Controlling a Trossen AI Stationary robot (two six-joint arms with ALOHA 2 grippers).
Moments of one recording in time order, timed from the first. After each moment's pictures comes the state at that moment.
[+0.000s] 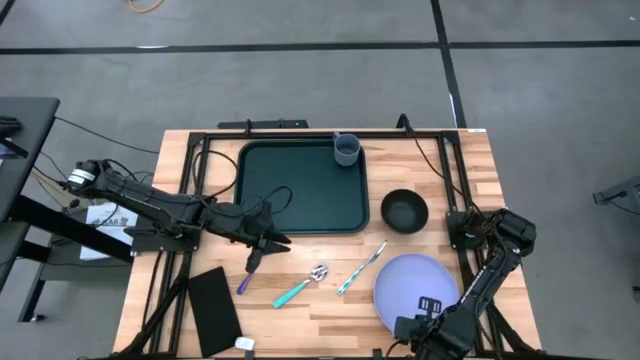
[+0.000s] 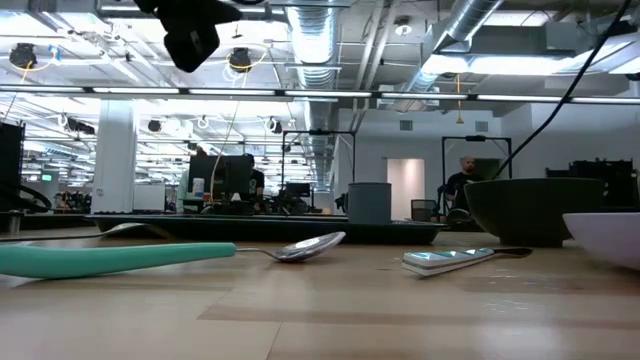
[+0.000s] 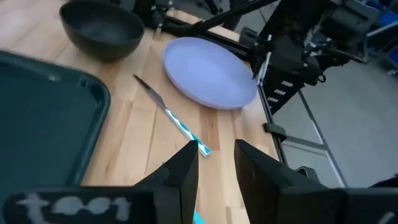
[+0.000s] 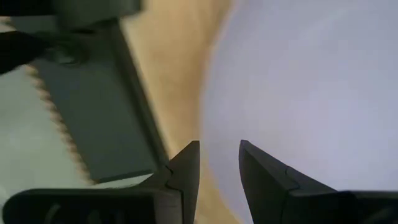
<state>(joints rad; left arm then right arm) -0.27 1.10 0.72 0.00 -0.04 -0.46 0.98 1.94 1.47 -1.01 -0.04 1.20</state>
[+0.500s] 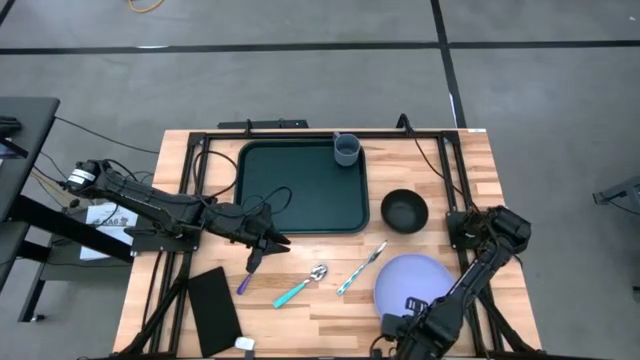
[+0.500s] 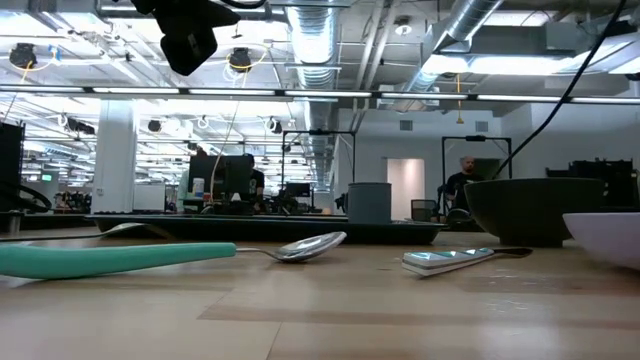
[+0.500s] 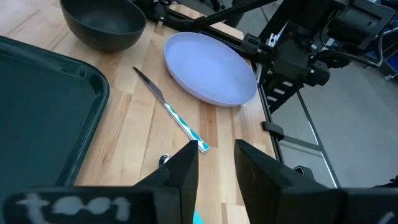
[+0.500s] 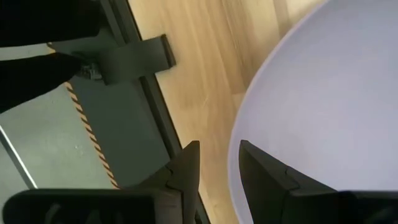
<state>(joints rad) -0.27 1.10 0.72 -0.01 -0.04 -0.49 0.91 1.94 1.47 -0.91 -0.05 1.17</state>
